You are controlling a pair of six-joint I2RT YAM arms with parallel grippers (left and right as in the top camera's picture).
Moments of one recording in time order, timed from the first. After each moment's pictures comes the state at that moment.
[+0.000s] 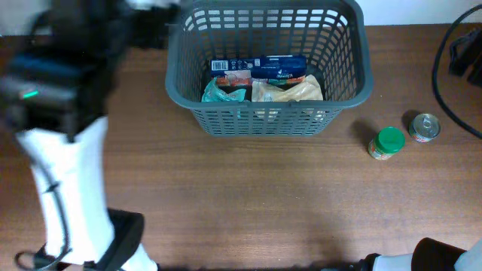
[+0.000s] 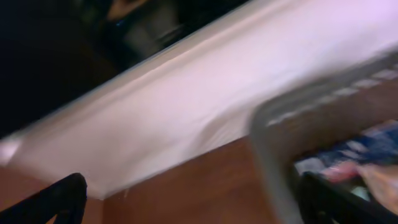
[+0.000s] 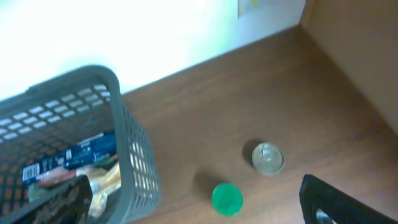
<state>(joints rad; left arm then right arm) -0.17 1.85 2.75 -1.30 -0.19 0.36 -0.36 1.58 2.38 -1.46 -0.12 0.12</state>
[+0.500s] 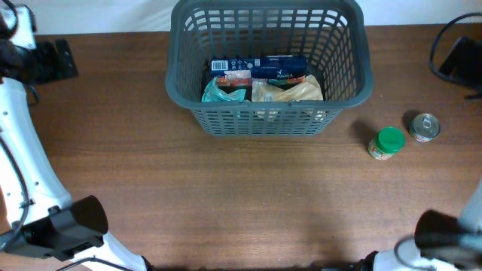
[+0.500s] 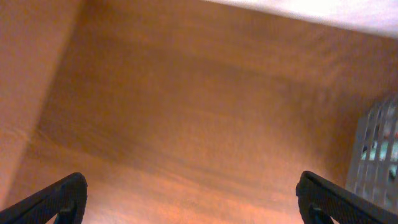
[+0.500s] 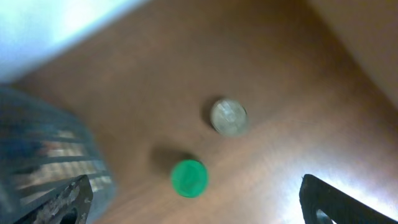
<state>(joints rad) 0.36 1.90 2.31 -1.40 0.01 0.10 -0.36 1.76 2.22 -1.49 0.10 0.21</state>
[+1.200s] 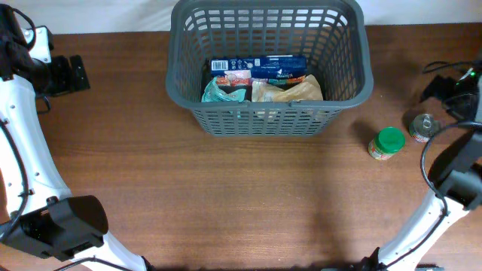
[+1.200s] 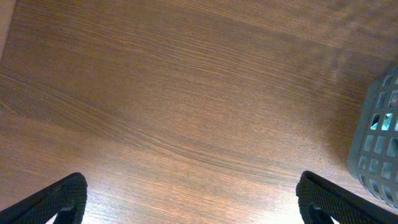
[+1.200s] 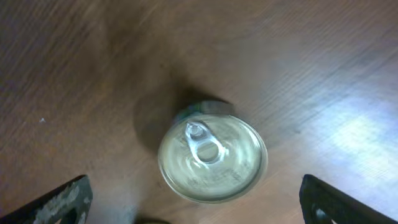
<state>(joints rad) 0.36 1.90 2.19 -1.39 0.03 0.09 -0.53 2.31 2.12 -1.25 -0.03 0.24</state>
